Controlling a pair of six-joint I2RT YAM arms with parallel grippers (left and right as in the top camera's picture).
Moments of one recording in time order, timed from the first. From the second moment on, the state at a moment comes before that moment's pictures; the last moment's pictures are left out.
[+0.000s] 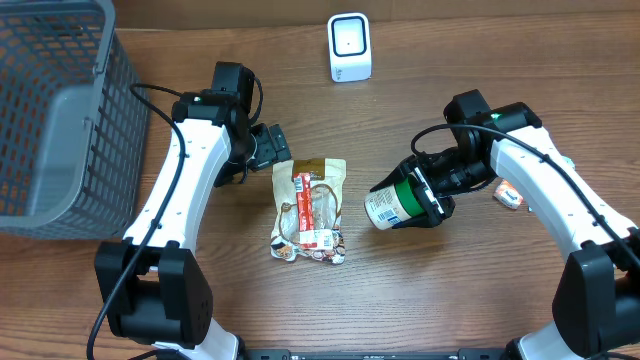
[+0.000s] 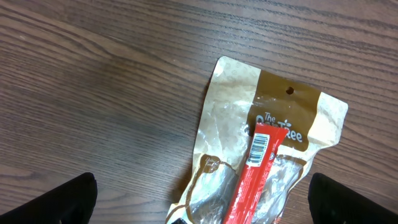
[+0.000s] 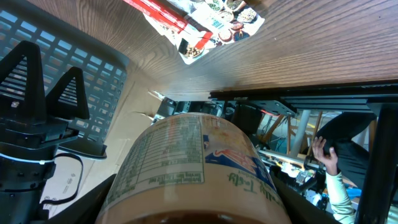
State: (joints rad) left arm -0.12 1.75 1.47 -1.12 0.02 -0.50; right arm 0.29 1.74 1.33 -1.24 -1.01 1.01
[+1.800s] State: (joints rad) left arm -0.12 1.75 1.47 -1.12 0.02 -0.50; right arm 0.29 1.74 1.33 -1.33 -1.06 1.01
